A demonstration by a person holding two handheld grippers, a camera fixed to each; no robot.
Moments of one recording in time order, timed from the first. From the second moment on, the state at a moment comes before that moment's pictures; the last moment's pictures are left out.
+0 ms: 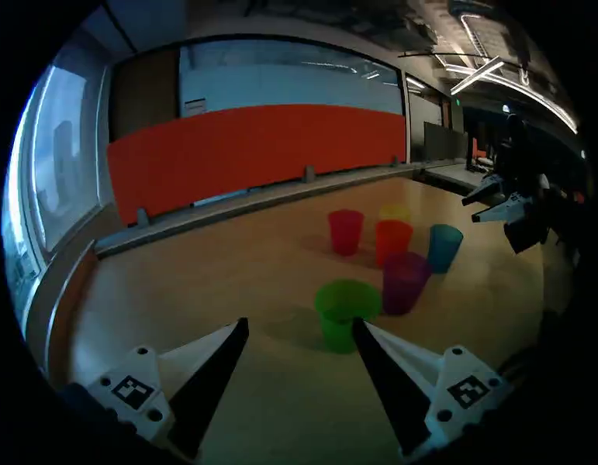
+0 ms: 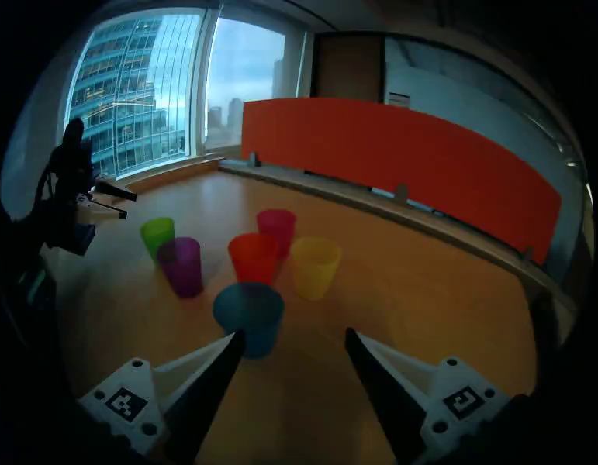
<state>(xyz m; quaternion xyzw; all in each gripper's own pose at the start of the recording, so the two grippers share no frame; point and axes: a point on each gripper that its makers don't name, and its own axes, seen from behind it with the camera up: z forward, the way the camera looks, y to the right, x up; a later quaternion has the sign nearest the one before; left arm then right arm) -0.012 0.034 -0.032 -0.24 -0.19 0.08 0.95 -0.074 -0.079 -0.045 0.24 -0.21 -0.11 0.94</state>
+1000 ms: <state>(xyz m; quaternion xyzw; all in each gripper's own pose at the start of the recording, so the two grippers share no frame) 0.062 -0.020 -0.014 -0.08 -0.04 0.01 1.00 -0.002 -0.012 -0.004 0.02 -0.03 -0.06 1.00</state>
